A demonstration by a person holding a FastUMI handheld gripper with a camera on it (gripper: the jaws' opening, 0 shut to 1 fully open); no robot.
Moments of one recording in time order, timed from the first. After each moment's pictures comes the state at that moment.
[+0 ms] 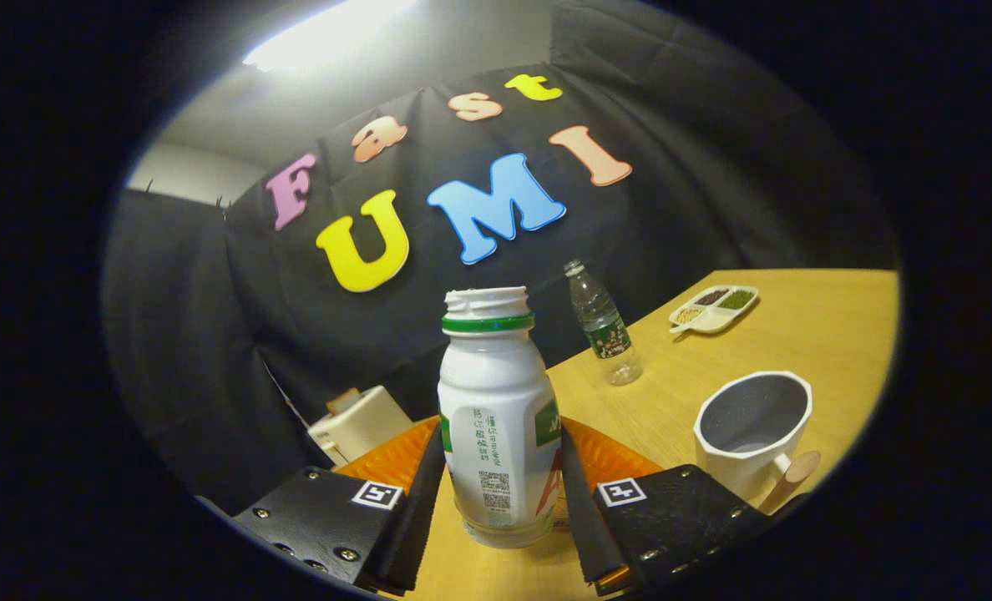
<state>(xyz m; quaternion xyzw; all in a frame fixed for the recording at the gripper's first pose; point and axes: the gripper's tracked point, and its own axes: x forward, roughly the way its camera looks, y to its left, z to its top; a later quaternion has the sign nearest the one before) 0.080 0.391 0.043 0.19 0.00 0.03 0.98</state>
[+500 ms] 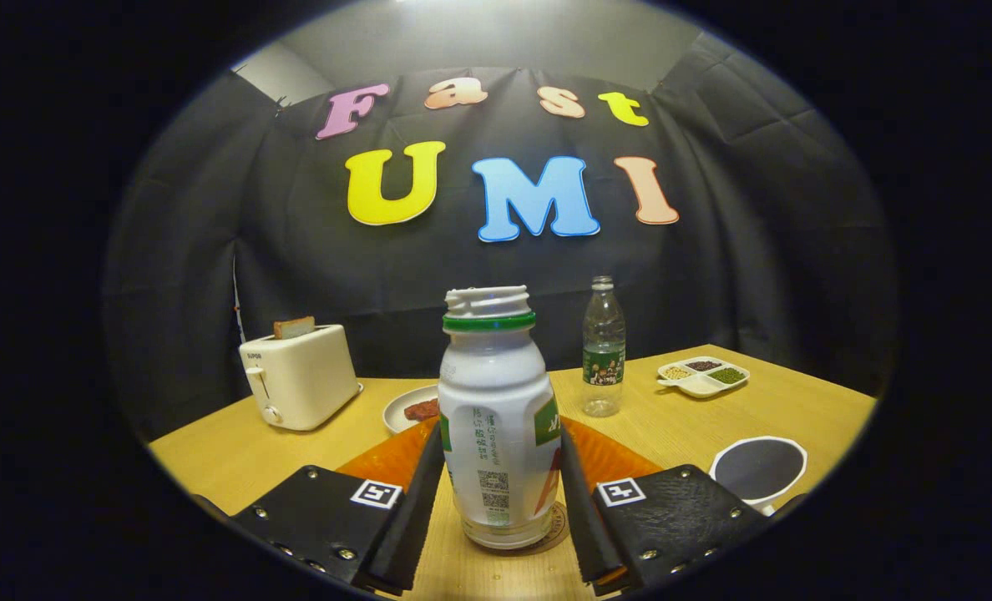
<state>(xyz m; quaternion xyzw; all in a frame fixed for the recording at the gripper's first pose) 0.123 0.392 0.027 0.03 0.01 0.00 1.00</state>
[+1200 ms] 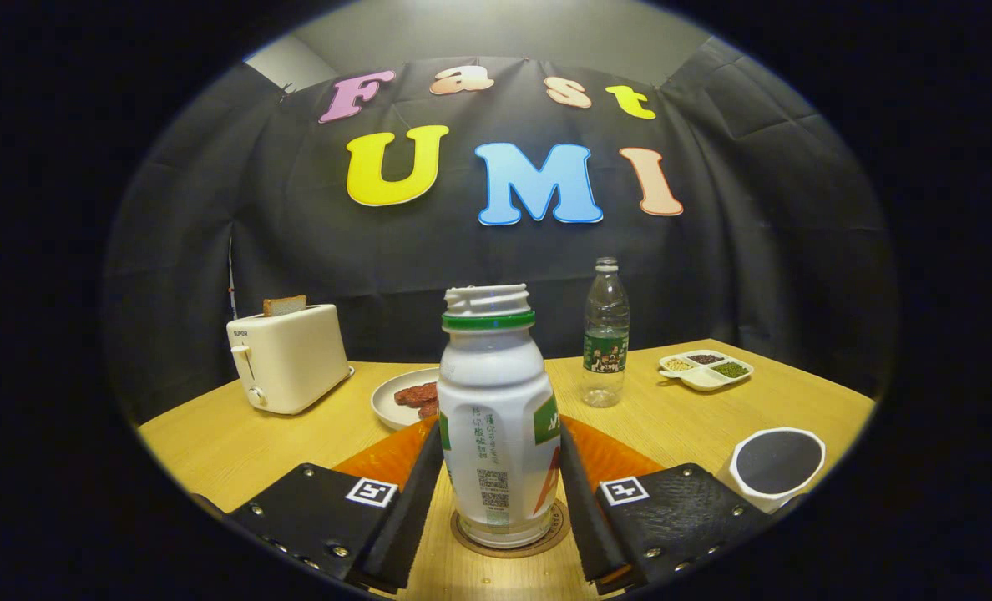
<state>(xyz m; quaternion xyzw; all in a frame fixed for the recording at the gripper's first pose) 0.133 0.384 0.014 0.02 0.02 0.00 1.00</state>
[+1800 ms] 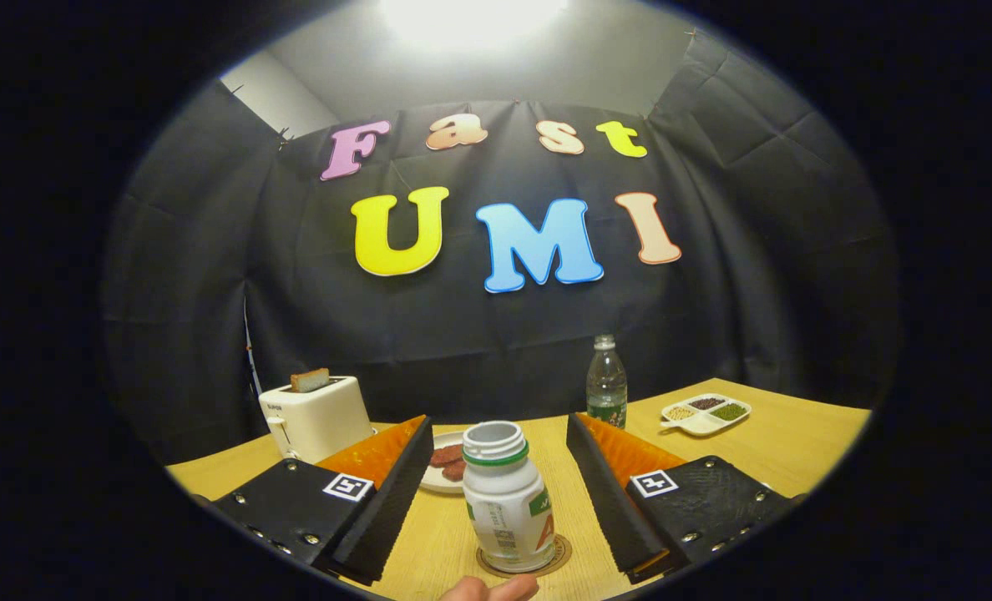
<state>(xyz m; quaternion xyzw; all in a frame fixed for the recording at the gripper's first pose) 0.097 0.382 0.115 0.05 -0.08 0.02 1.00</state>
